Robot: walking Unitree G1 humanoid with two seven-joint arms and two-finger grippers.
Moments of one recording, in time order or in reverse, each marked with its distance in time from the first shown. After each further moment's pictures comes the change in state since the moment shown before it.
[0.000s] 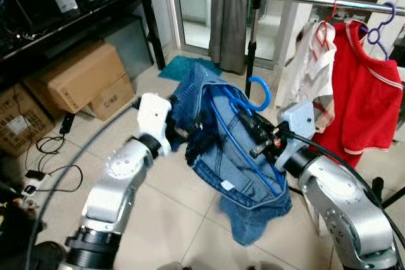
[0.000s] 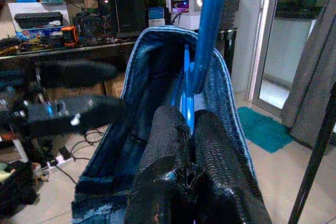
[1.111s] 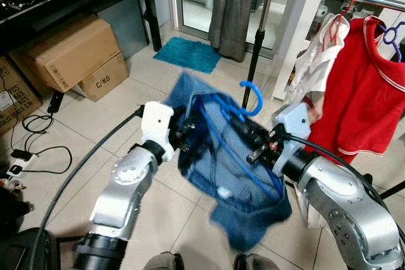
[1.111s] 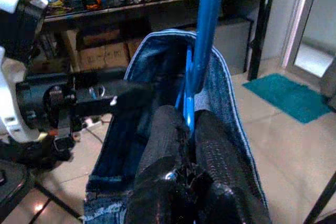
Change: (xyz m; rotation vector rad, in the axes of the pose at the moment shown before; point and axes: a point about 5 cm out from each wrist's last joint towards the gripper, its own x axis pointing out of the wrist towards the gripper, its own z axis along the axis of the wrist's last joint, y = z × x) left arm -0.003 -0.001 -0.008 -0.019 0.014 0.050; right arm 0.000 0.007 -0.002 0.048 0.076 0.096
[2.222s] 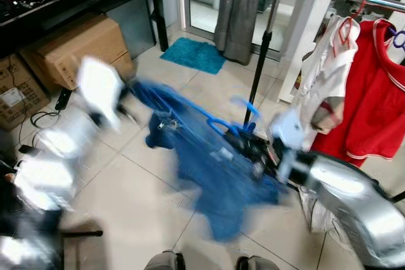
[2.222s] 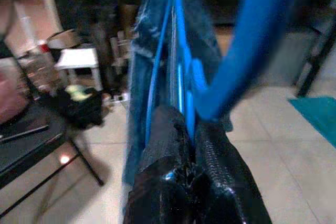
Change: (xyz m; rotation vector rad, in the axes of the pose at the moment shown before) left arm -0.021 0.106 0.082 0.360 -0.008 0.117; right arm -0.012 0.002 0.000 -0.164 0.050 0.254
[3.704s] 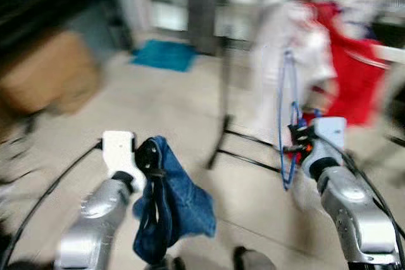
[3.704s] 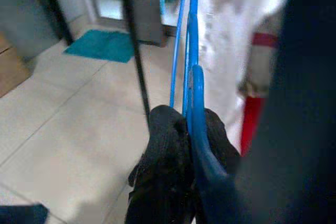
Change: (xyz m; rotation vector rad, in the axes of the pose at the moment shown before) left arm -0.048 -0.121 -0.076 -0.557 0.247 0.132; right arm -0.030 -0.054 -0.061 0.282 0.119 -0.894
